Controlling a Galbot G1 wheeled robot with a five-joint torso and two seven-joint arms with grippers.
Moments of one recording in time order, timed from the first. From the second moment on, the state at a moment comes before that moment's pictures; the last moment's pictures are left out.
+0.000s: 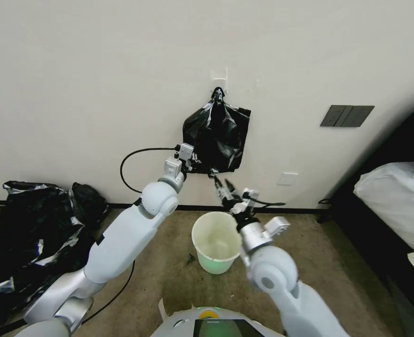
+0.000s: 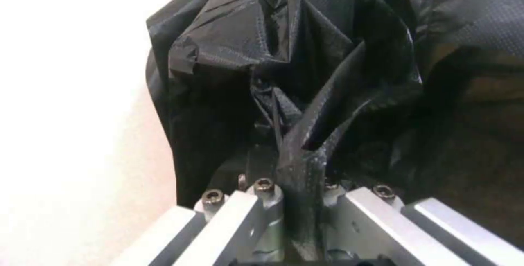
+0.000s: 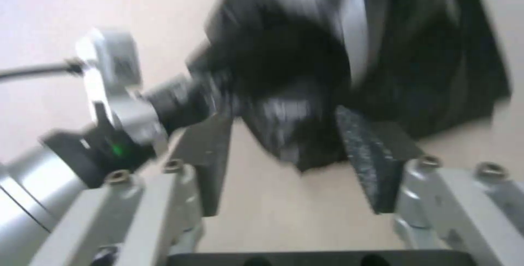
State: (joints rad) left arm 0.55 -1.08 0.07 -1.97 -0.48 0.51 -0.34; right arm -1.20 1.18 0.09 2.36 0.74 -0.13 0.41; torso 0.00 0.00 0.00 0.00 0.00
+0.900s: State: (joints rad) left arm 0.58 -1.08 0.07 -1.98 -0.47 0.50 -0.33; right arm -0.77 1.10 0.03 2.15 0.56 -0.38 0.49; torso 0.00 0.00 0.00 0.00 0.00
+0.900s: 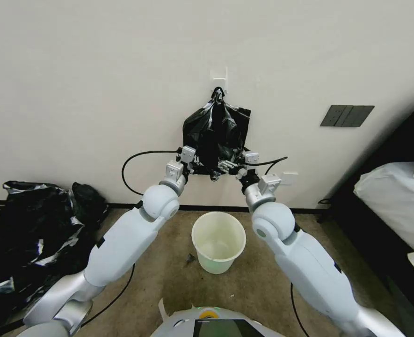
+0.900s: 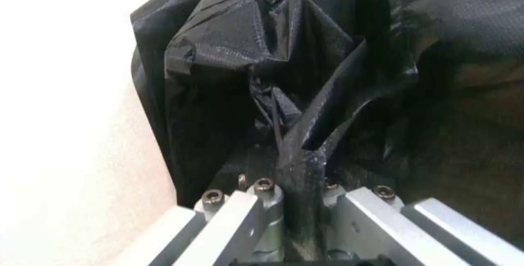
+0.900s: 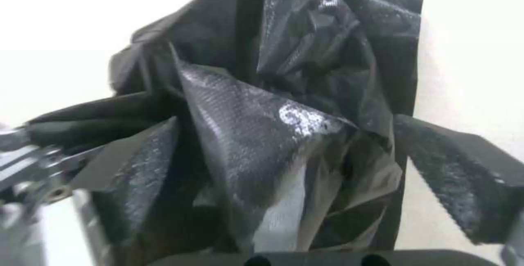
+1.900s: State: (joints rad) left arm 0.65 -1.08 0.02 -1.99 -0.47 0.45 -0.33; right arm -0.77 1.13 0.12 2.12 0.76 -0.32 0.57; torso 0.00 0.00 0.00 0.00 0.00
